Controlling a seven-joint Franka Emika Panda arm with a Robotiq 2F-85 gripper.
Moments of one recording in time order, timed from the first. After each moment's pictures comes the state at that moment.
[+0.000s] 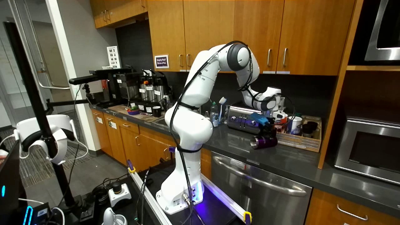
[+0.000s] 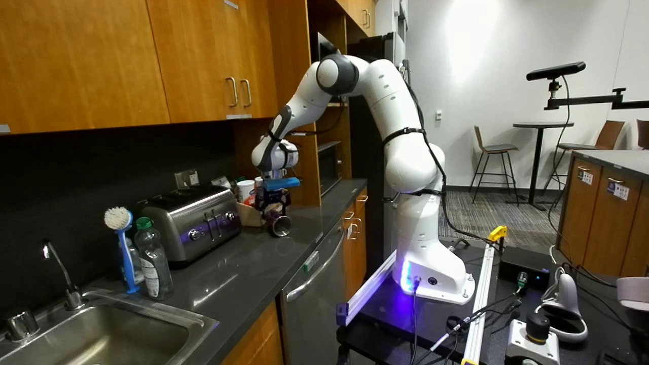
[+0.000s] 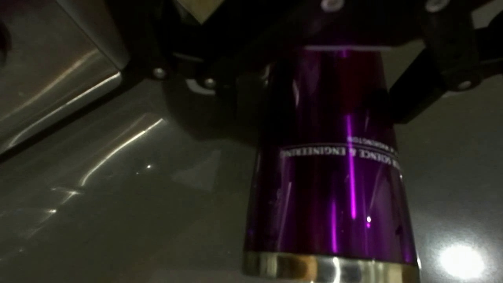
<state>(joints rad) -0.01 0.43 -0.04 -2.01 0.12 2.47 0.24</state>
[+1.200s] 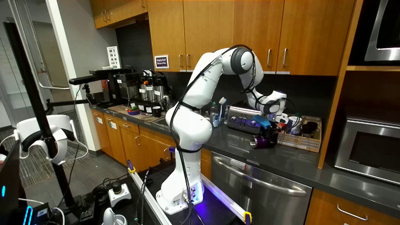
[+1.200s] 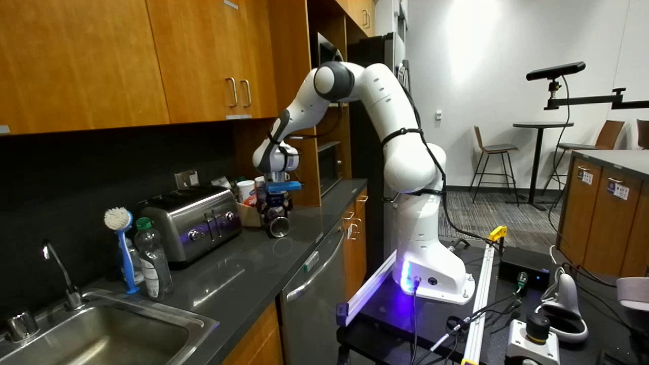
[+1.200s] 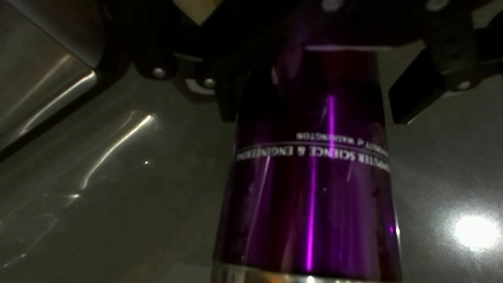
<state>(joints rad) -0.06 0.49 -0.03 -1.96 0.21 2.42 0.19</state>
